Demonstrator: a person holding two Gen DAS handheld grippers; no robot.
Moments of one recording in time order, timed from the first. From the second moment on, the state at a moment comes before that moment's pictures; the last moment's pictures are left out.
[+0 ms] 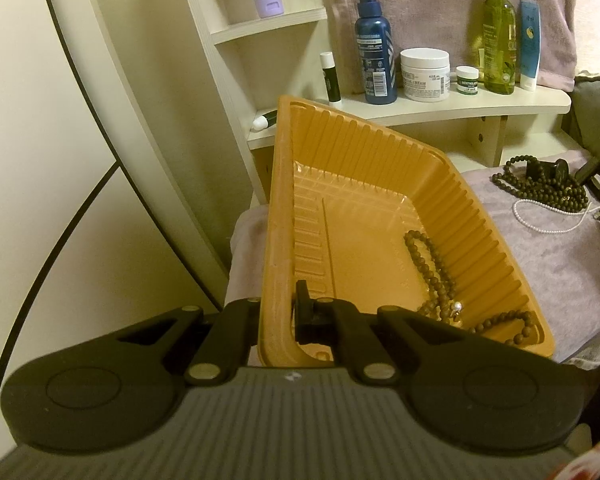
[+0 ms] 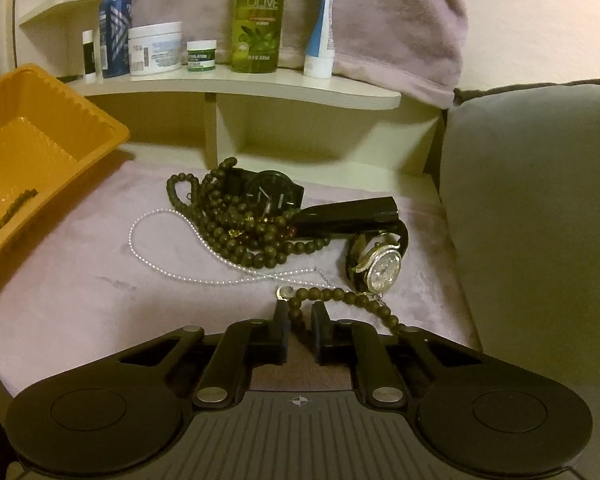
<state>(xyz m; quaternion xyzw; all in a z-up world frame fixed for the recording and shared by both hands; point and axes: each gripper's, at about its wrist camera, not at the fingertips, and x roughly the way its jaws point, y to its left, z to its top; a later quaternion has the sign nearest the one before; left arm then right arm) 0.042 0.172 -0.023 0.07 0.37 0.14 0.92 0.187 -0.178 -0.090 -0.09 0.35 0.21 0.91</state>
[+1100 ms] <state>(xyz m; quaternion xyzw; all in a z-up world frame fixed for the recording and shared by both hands) 0.040 0.174 -0.024 0.06 0.36 0.14 0.92 0.140 -0.082 0.022 0.02 0.25 0.41 0.88</state>
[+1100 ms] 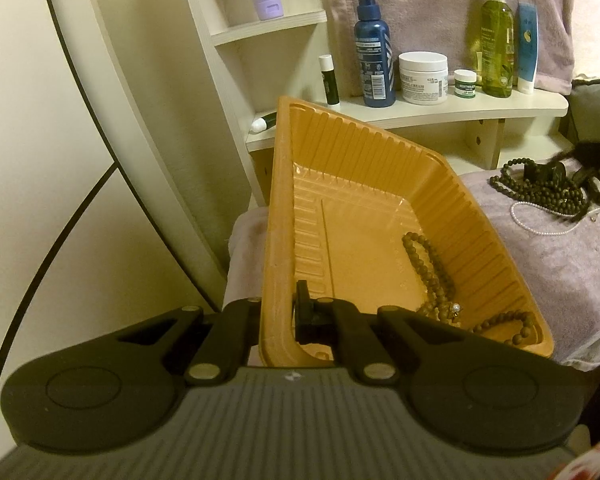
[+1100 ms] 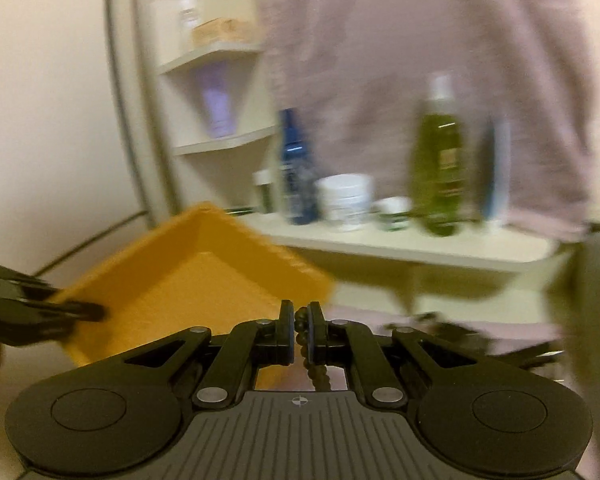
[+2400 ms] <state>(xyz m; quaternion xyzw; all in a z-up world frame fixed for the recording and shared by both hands) 0.040 0.176 -0.024 0.06 0.36 0.14 0.92 0.154 -0.173 -0.064 0.01 0.33 0.21 0.92</state>
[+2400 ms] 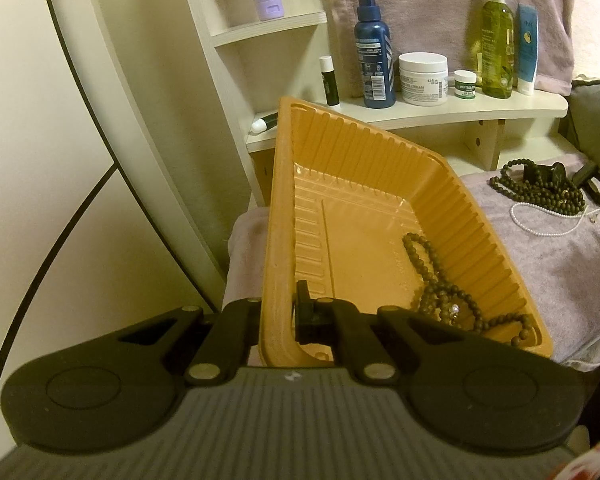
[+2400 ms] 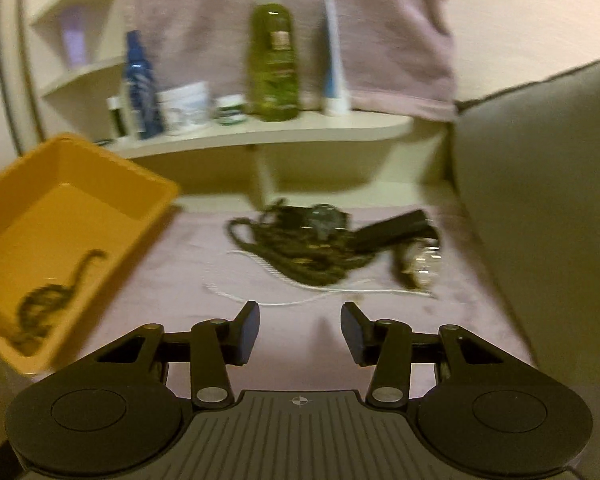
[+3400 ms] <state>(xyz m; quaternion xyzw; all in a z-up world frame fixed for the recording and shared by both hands) 0.042 0.174 -0.026 0.07 0.36 0.14 0.92 0.184 -0.154 -0.063 -0.02 0.31 0.21 0.93</state>
